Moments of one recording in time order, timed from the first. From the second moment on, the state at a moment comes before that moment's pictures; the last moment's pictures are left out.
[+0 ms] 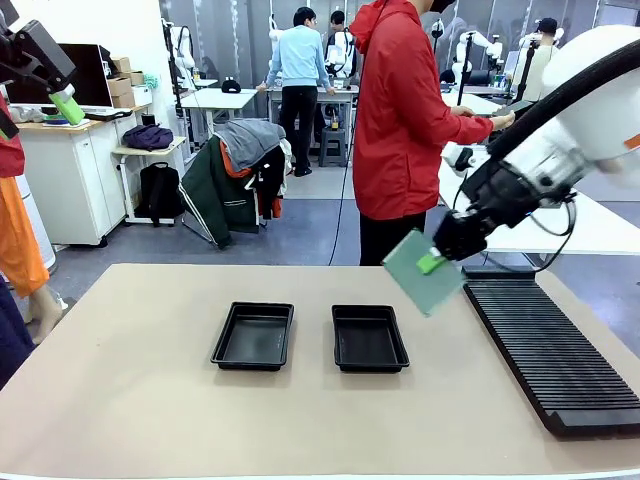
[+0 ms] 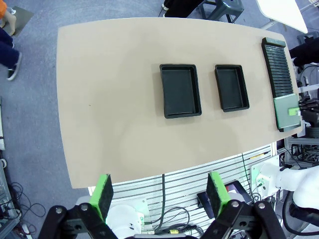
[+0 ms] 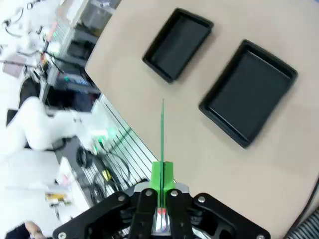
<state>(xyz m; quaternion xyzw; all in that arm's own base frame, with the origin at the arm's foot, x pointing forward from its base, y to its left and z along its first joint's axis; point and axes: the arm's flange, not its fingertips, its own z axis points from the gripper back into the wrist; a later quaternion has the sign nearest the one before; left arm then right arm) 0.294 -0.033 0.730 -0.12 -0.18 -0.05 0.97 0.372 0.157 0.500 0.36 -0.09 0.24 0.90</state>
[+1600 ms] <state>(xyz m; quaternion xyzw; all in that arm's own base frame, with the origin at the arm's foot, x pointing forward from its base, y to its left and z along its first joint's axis) 0.294 -0.033 0.730 -0.12 -0.18 -0.05 0.97 0.462 0.382 0.309 0.51 -0.07 0.02 0.86</state>
